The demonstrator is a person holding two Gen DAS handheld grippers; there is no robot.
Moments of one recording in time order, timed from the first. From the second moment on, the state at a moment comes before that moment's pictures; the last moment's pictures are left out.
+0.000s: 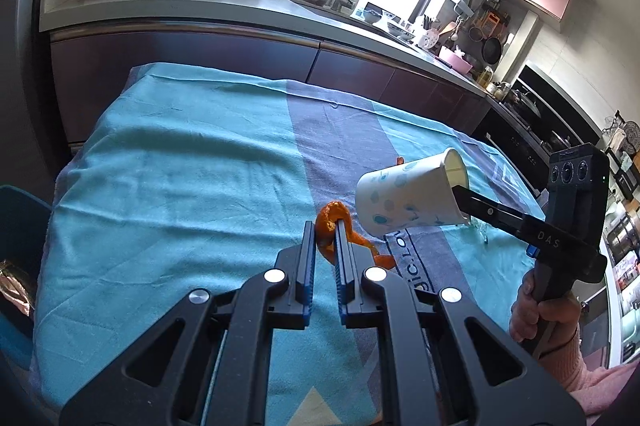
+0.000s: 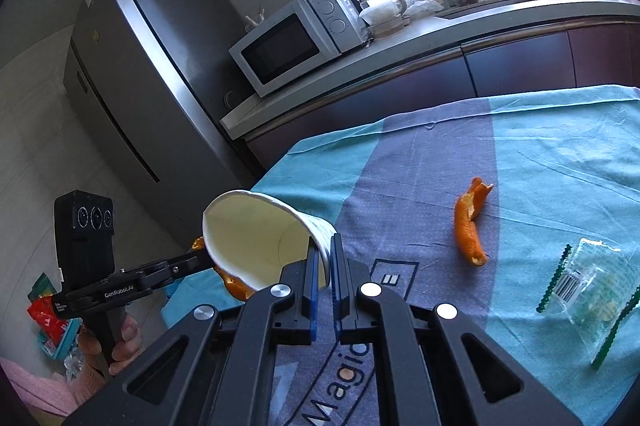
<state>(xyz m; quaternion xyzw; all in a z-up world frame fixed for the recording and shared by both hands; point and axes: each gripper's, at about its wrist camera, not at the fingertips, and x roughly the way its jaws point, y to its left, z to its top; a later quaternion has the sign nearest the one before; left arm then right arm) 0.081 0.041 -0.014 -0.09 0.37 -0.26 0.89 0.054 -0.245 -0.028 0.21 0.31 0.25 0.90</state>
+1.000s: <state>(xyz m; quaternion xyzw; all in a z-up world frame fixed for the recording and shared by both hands) 0.031 0.131 0.001 -0.13 0.35 -0.18 0.91 0.067 -0.154 -0.021 0.17 0.33 0.33 0.87</state>
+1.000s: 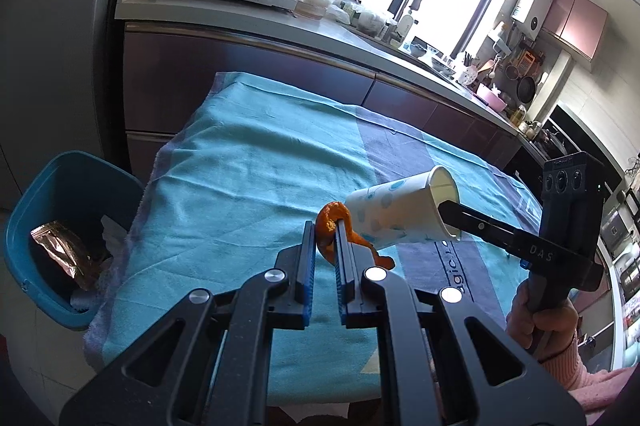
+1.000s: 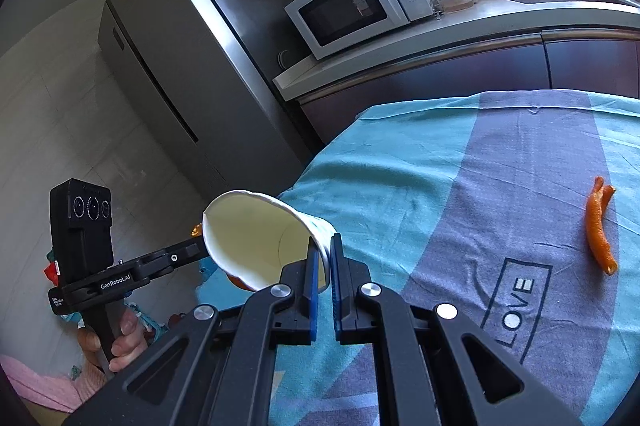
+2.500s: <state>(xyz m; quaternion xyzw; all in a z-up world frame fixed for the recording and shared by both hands) 0.011 0.281 0.018 -0.18 0.30 -0.02 0.94 0.120 -0.009 0.001 0.12 0.35 0.44 0.82</state>
